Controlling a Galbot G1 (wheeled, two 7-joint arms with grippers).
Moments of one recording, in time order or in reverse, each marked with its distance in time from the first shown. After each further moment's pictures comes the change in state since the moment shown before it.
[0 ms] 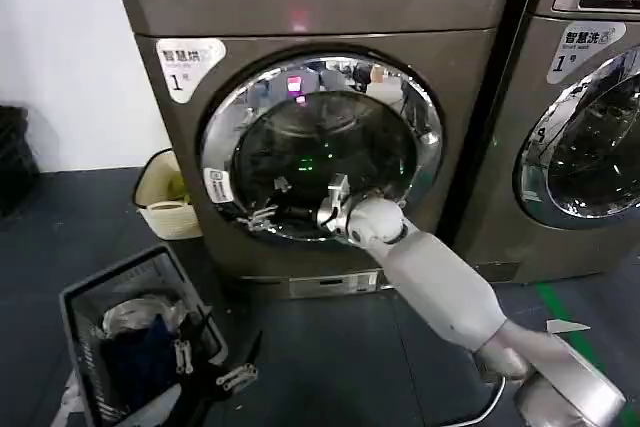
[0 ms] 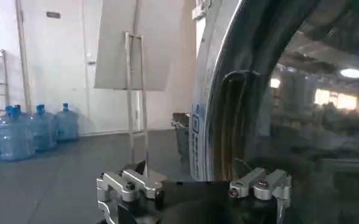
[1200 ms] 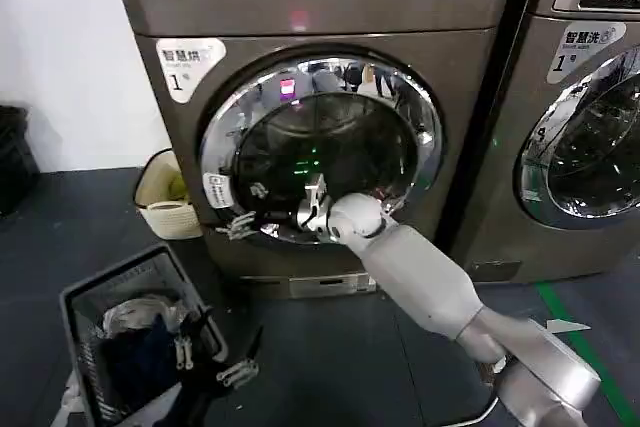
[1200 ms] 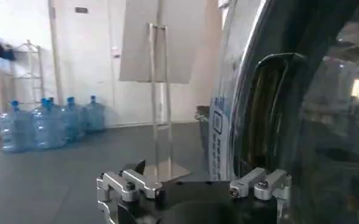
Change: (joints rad) left arm -0.051 0.014 -0.036 0.013 -0.058 0.016 -0.001; right arm 0.033 -0.018 -0.066 0.015 0.048 -0.038 -0.146
